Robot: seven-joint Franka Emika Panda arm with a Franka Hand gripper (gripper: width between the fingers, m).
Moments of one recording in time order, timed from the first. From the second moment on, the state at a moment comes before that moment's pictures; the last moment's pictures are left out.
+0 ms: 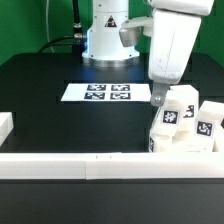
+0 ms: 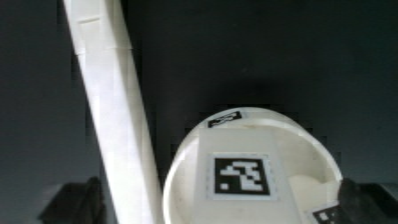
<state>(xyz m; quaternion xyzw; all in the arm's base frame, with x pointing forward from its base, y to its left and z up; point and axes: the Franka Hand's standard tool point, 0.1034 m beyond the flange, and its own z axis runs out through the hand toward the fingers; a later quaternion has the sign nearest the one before) 0.620 0.044 0.098 0.77 0.63 -0.04 0.07</state>
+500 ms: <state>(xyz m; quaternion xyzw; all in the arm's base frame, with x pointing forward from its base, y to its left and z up) 0.630 0.060 0.099 0.79 0.61 -0.04 0.07</state>
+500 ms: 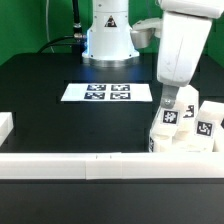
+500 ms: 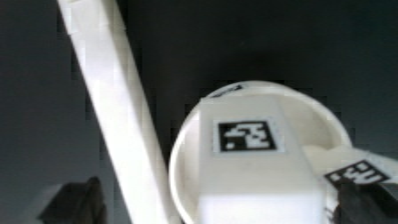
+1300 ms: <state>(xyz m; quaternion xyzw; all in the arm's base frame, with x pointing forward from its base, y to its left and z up) 0.631 0.051 0.097 0.80 0.60 -0.04 0.07</state>
